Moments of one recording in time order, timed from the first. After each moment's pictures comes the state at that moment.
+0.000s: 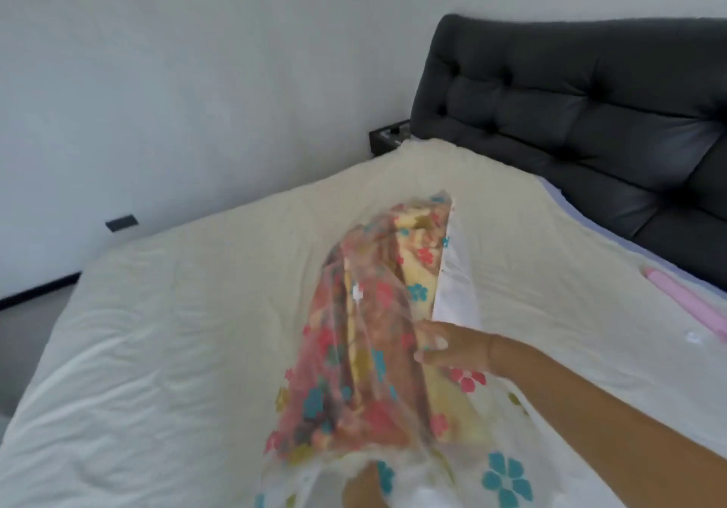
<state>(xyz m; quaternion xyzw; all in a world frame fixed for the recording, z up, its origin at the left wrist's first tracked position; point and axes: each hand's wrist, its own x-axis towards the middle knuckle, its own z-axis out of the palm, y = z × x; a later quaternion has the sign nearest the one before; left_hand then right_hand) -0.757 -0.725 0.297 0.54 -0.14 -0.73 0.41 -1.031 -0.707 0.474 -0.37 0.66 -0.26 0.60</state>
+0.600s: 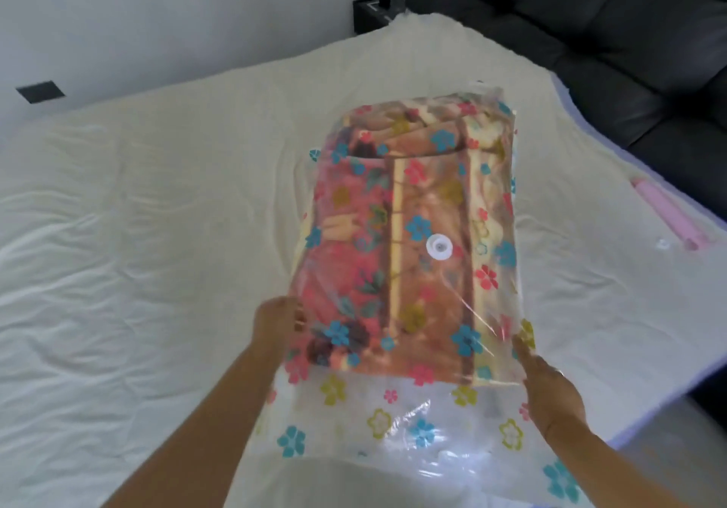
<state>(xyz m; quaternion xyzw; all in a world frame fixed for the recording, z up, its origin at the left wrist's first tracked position) -0.727 -0.716 0.317 0.71 -0.37 -0.55 0.24 -1.087 -0.552 0.277 -0.21 0.89 -0.22 0.33</state>
